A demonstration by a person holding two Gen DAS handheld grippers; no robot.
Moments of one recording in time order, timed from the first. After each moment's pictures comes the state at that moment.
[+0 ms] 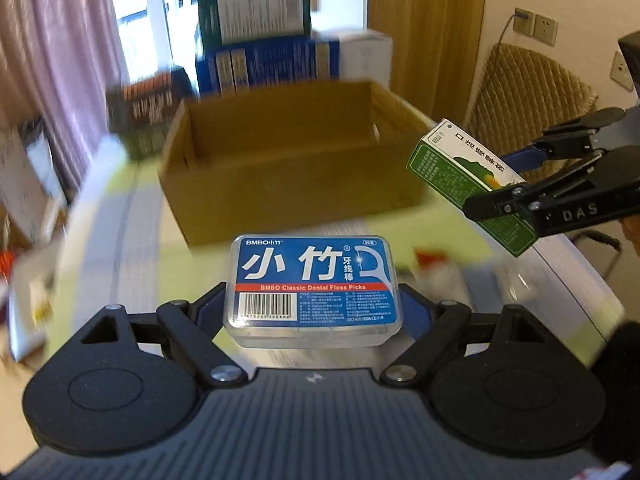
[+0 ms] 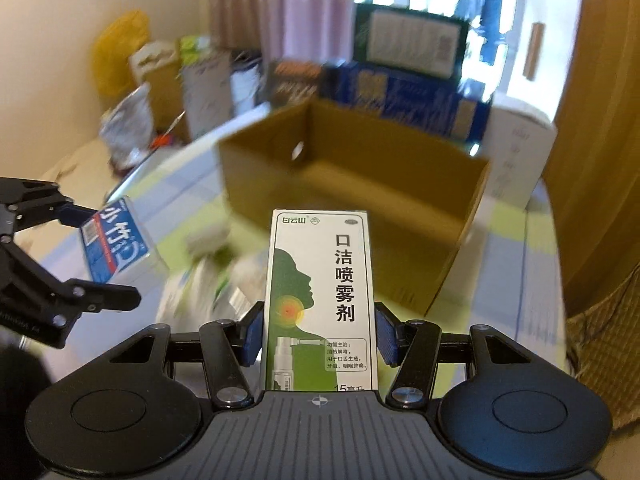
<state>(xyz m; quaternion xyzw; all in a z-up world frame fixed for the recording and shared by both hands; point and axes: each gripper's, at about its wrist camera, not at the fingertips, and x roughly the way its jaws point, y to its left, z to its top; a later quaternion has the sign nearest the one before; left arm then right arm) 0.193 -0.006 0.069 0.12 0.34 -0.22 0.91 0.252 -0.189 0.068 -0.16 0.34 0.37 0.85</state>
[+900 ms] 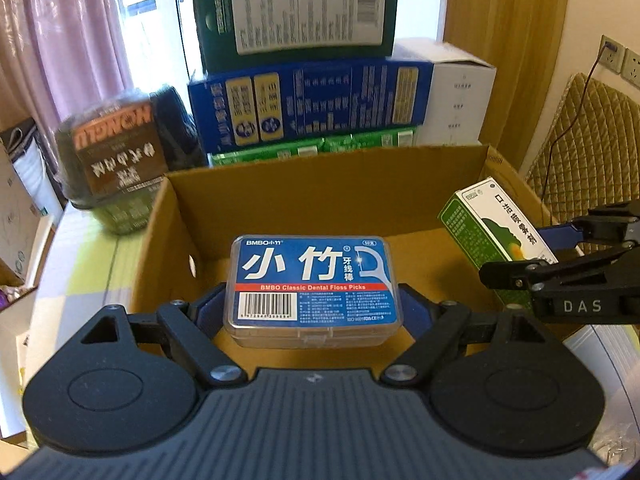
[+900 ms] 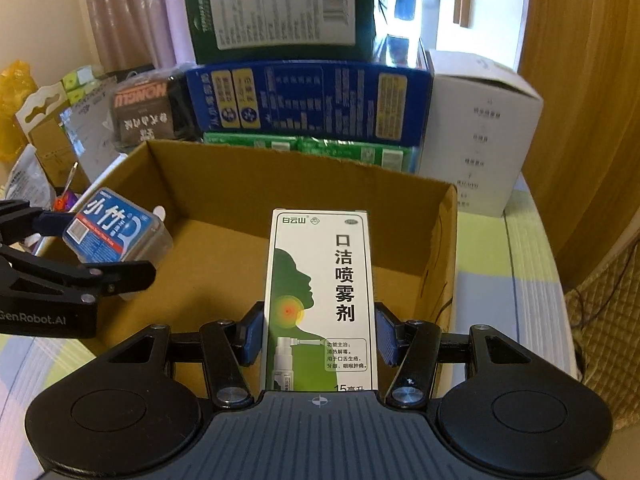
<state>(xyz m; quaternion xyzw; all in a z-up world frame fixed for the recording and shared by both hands) 0.438 -0.064 0.051 0.09 0.38 -0.19 0.90 0.452 -0.138 0.029 -0.09 0.40 0.27 0.87</state>
